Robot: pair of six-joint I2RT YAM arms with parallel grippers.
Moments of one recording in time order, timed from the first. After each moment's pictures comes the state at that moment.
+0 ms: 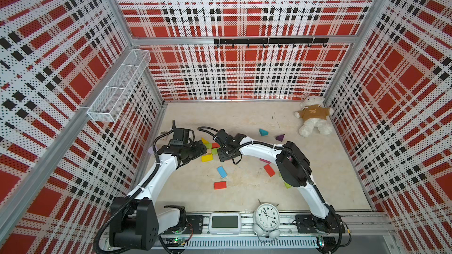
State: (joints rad) left arm -0.08 1.22 0.81 -0.60 0.21 -0.54; right arm 0.96 2.28 1.83 -0.71 0.13 0.52
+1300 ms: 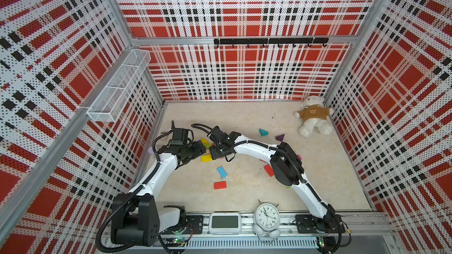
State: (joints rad) left arm -0.06 1.24 0.80 -0.57 0.23 -0.54; right arm 0.97 2.38 2.02 -0.71 0.05 0.52
